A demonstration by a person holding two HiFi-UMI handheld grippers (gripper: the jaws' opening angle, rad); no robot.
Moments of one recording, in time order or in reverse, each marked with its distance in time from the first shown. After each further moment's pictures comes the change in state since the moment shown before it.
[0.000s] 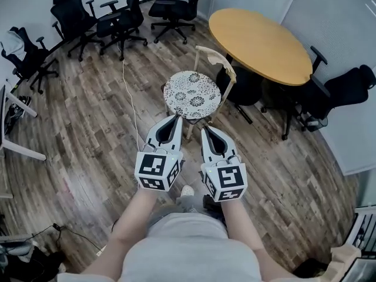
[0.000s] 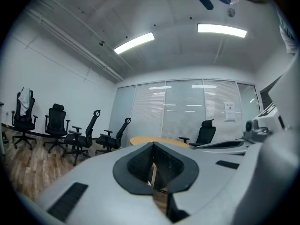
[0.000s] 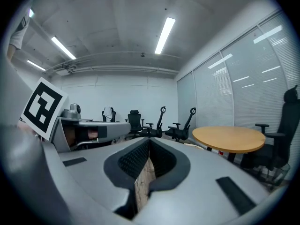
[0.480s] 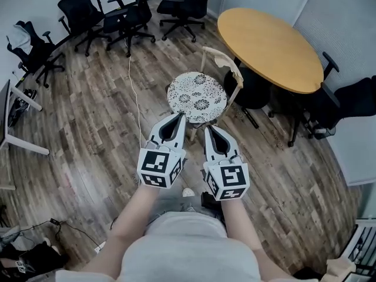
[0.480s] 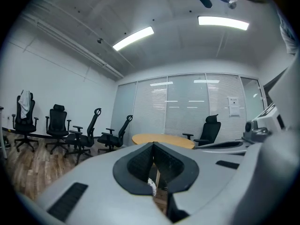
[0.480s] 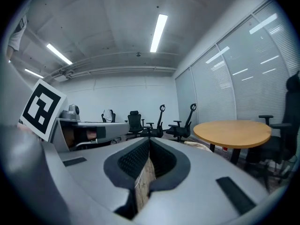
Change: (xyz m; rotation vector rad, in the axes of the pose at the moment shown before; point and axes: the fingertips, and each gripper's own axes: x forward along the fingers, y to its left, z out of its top) left arm 0.053 0.007 -0.014 0.024 0.032 0.028; right arm 0.037 -0.042 -0.017 0.059 0.000 0.024
